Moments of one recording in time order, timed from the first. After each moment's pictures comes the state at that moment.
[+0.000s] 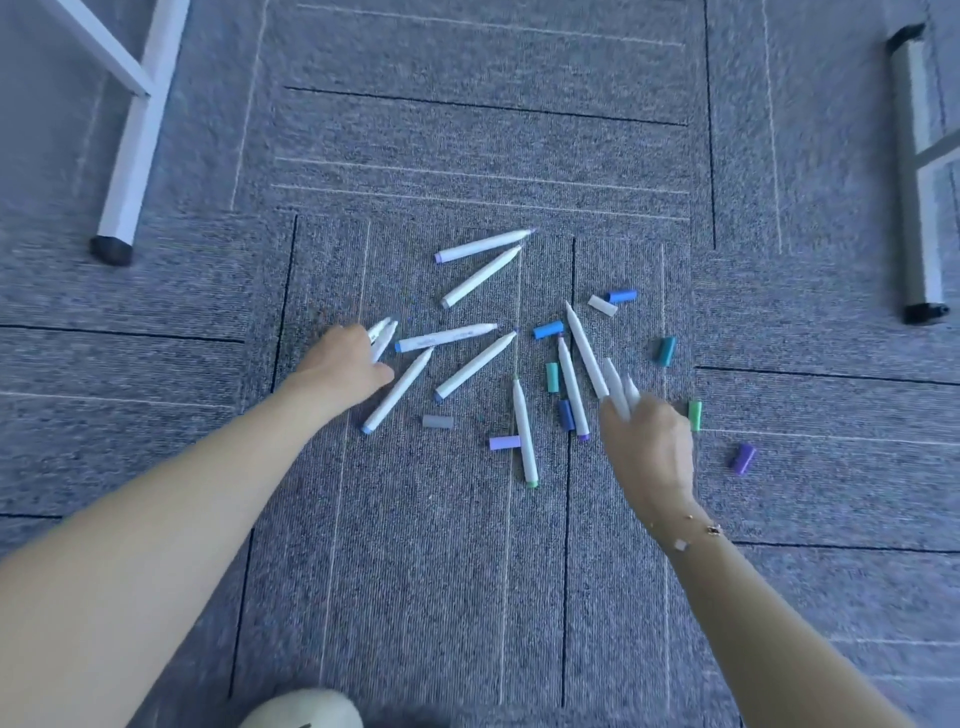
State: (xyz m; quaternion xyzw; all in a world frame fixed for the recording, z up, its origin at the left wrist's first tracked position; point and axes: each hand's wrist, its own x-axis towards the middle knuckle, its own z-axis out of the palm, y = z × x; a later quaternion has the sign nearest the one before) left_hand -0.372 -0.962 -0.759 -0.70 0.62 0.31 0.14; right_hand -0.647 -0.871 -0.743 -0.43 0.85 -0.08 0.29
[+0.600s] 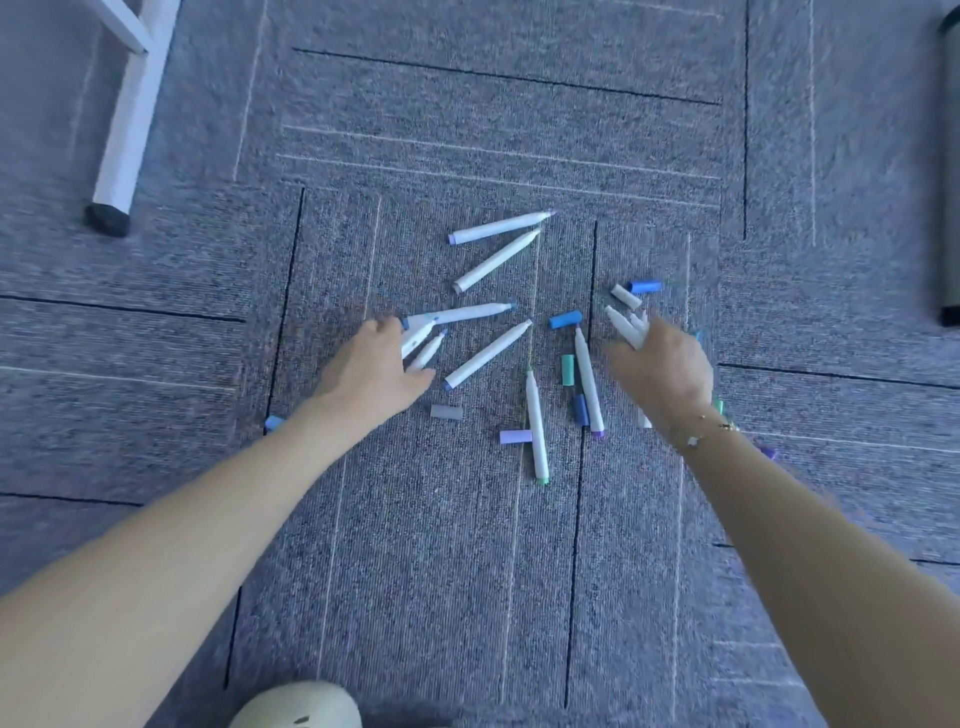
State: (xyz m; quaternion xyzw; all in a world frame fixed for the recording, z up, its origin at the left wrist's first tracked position) left_hand -0.387 -0.937 -0.769 -0.68 0.68 0.28 0.08; right_hand -0.658 -0.939 -0.755 -0.52 0.81 0.03 0.26
